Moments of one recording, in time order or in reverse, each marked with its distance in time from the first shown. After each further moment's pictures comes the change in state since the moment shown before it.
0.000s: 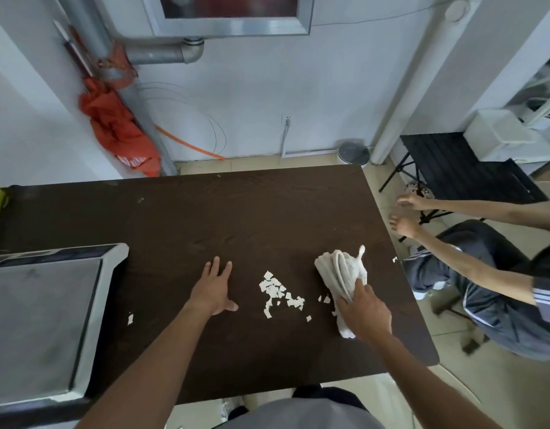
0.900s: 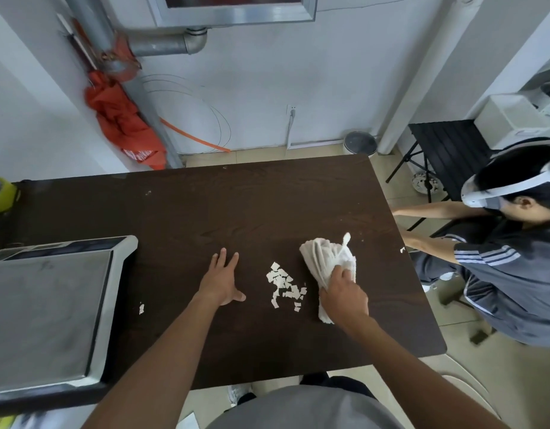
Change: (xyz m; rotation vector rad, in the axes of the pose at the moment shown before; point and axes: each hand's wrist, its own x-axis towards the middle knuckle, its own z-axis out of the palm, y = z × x) left_hand -0.002 0.001 0.001 -0.081 0.013 -0.026; right_hand -0.013 -0.057 0.007 -0.129 -0.055 -0.114
